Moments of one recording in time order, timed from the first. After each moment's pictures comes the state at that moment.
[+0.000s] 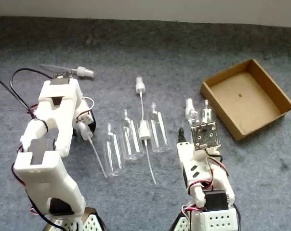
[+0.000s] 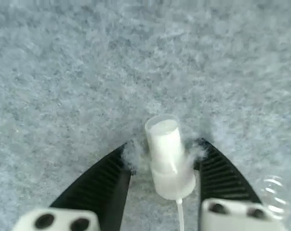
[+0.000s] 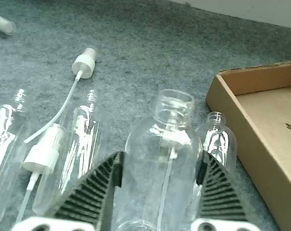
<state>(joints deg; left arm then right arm) -10.3 18.9 12.2 73.9 21.3 -9.9 -104.0 95.5 41.8 10.5</state>
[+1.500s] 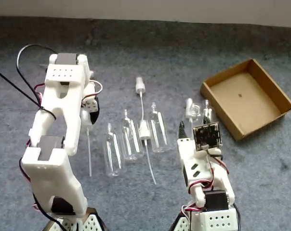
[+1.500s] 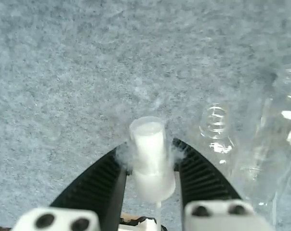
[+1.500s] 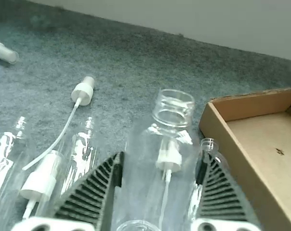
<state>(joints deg) -3.8 17.0 -12.0 100.2 15.7 -9.9 -104.0 95.5 34.8 10.5</state>
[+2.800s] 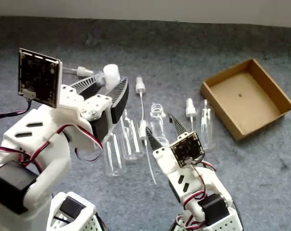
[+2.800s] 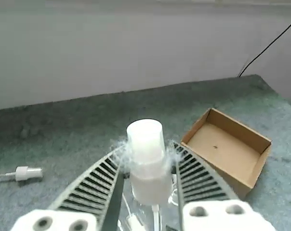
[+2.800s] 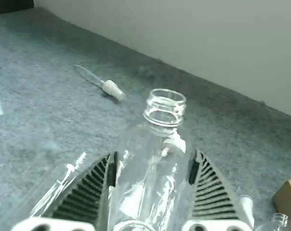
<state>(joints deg) 22.2 -51.7 4.5 71.3 14.7 -30.9 -105.0 85.0 40.7 10.5</state>
